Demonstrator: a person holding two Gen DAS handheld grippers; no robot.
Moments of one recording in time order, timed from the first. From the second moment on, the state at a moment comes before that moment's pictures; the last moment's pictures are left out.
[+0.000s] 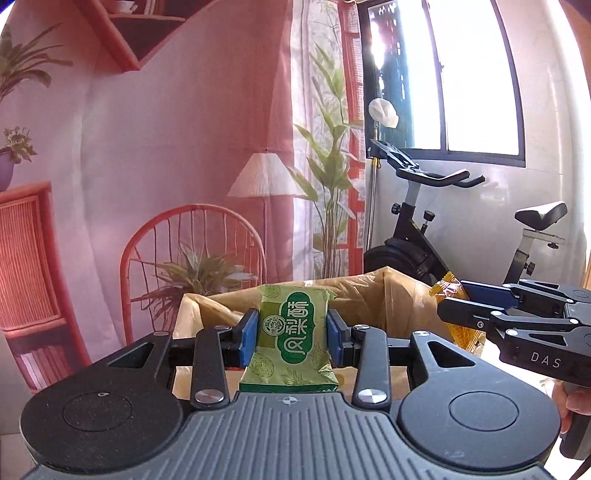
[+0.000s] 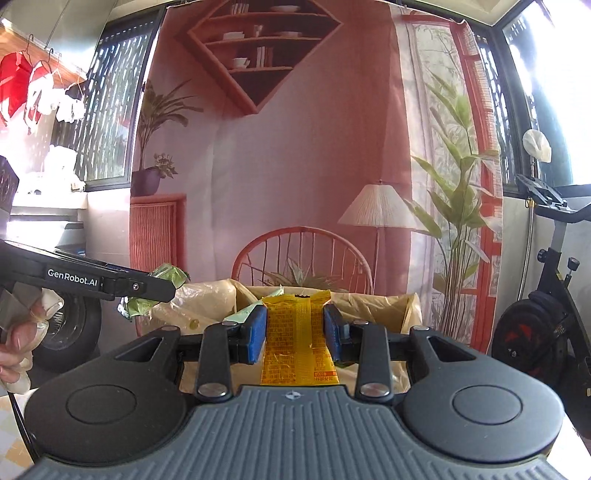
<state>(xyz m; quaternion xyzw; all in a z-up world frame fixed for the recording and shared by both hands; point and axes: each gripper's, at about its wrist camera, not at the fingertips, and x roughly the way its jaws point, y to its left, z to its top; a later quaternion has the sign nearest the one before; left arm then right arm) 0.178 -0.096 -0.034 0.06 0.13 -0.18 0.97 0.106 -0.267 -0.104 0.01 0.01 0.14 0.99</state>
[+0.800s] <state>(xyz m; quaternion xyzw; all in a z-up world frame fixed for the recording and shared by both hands) 0.211 -0.063 -0.040 0.05 0.20 -0.14 0.97 0.140 -0.262 -0.098 0.04 0.08 0.13 0.99</state>
